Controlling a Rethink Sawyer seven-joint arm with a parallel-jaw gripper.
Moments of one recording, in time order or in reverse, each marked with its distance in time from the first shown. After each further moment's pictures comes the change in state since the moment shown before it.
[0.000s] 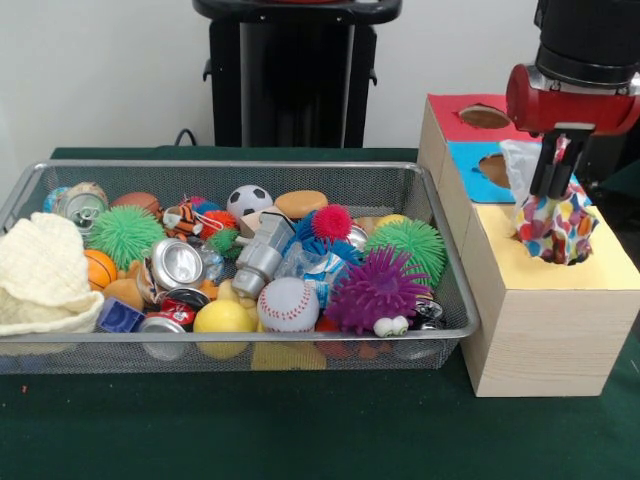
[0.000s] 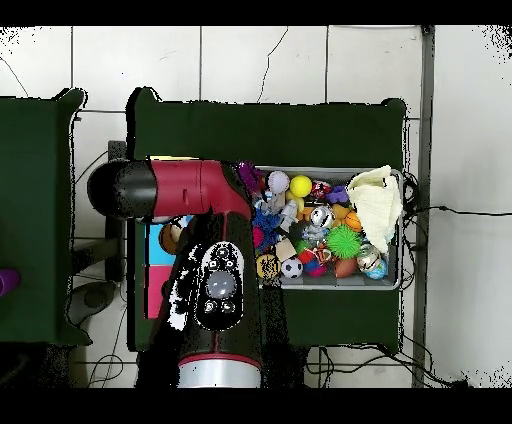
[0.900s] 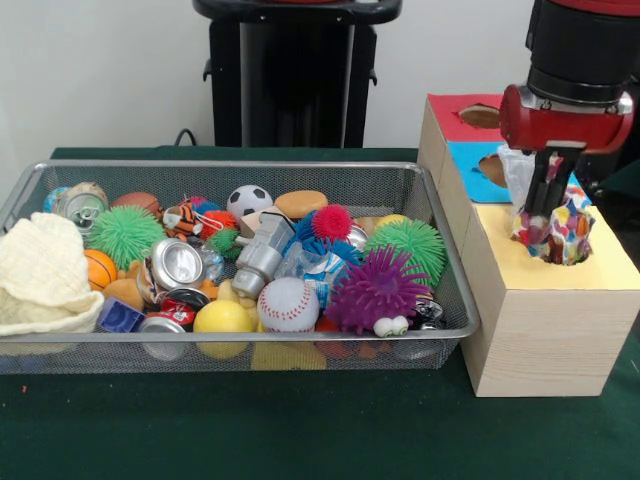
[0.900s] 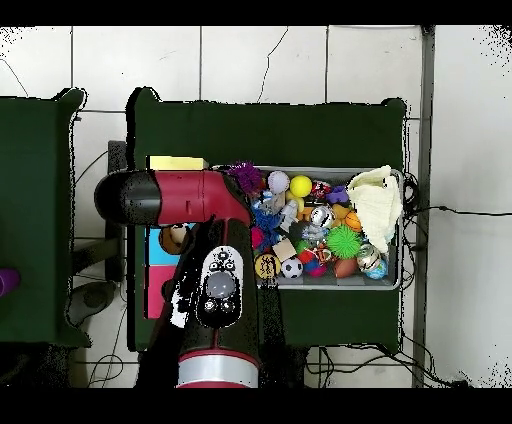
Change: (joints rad) arm 0.005 0.020 -0.008 0.040 0.019 -0.120 0.000
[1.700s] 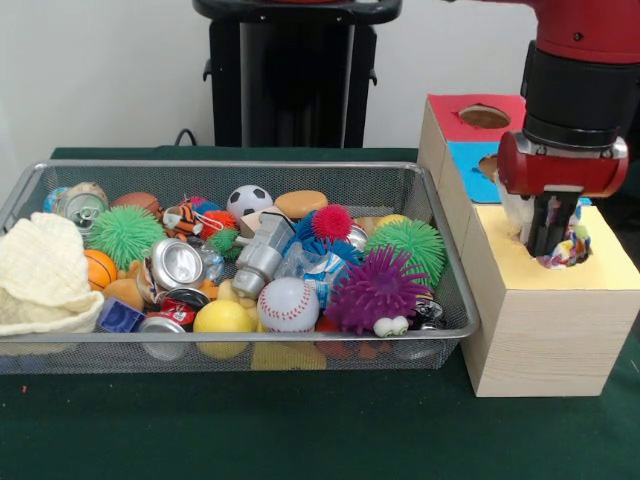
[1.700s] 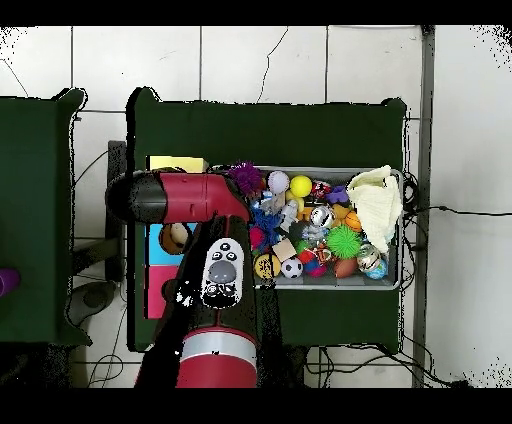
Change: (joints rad) arm 0.000 0.068 0.004 -0.004 0.027 -0.150 0.000
